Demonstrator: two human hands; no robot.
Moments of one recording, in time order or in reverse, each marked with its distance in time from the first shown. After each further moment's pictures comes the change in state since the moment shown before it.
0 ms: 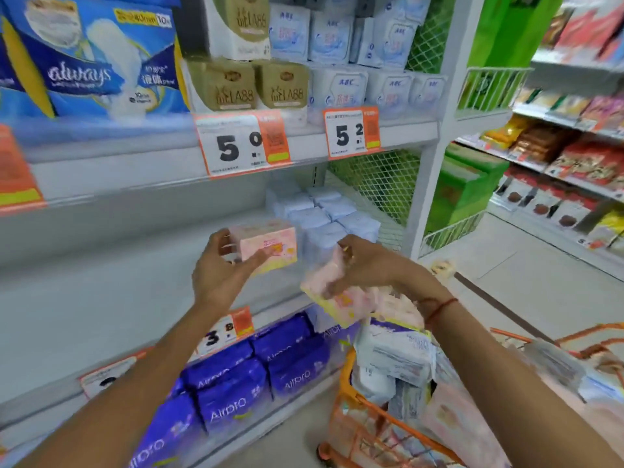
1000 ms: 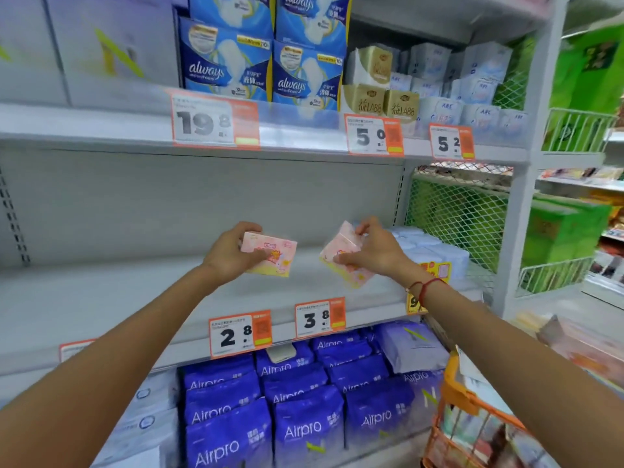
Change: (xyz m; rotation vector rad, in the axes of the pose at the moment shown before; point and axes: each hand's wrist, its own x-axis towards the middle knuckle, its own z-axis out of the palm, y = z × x) left_hand -0.013 -0.044 -0.161 0.202 -0.074 0.243; right_hand 0.041 -0.072 0.114 0.119 0.483 -0.360
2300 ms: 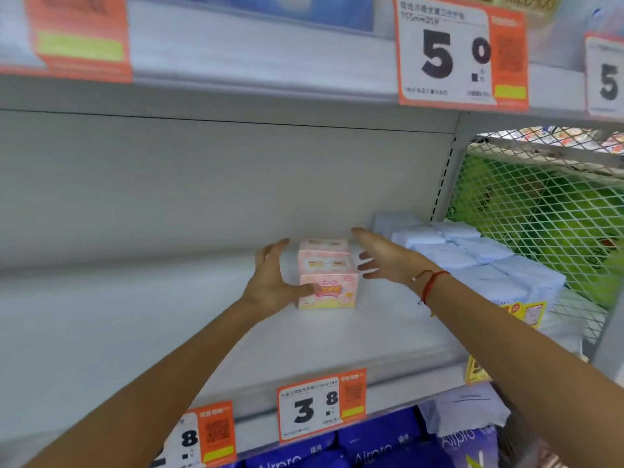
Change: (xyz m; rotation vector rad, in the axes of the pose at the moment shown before) left_hand 0.122 -0.062 0.116 0.008 -0.116 -0.175; right_hand 0.180 0.078 0.073 0.462 -0.387 0.446
